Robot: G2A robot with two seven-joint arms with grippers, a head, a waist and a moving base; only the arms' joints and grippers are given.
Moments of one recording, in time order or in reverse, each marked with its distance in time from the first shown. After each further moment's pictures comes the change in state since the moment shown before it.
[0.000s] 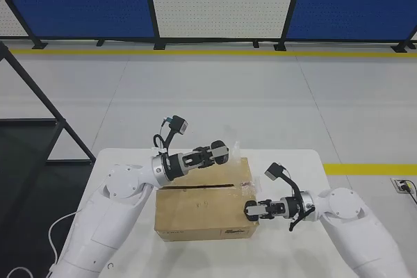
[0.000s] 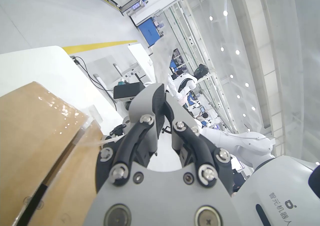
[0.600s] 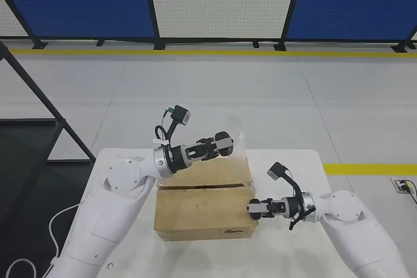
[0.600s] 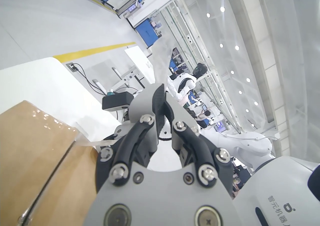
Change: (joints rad) left arm -0.051 -0.016 0.011 -0.001 0.002 -0.006 0.017; right arm -0.017 0.003 0.009 0.006 0.016 -0.018 -0.035
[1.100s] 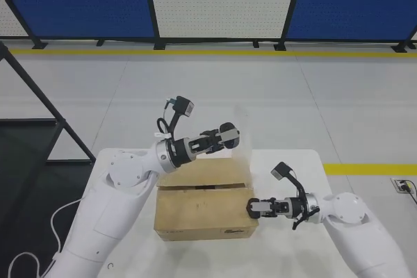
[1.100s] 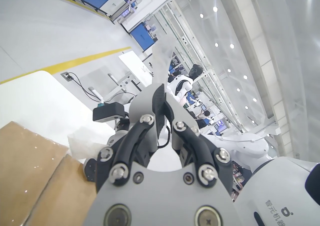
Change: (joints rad) left arm -0.033 -0.016 0.008 -0.025 -0.011 -0.008 0.035; right arm -0.028 0.011 0.030 -0.023 0.011 0.003 -0.018
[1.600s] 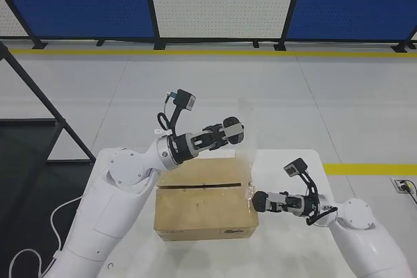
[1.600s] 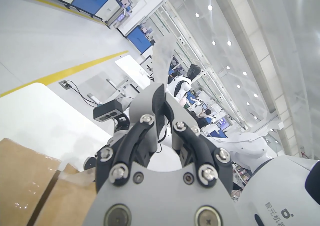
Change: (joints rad) left arm -0.014 -0.009 -0.003 -0.040 0.021 -0.008 0.023; right arm -0.044 -0.001 0.056 0.039 0.232 -0.054 0.008
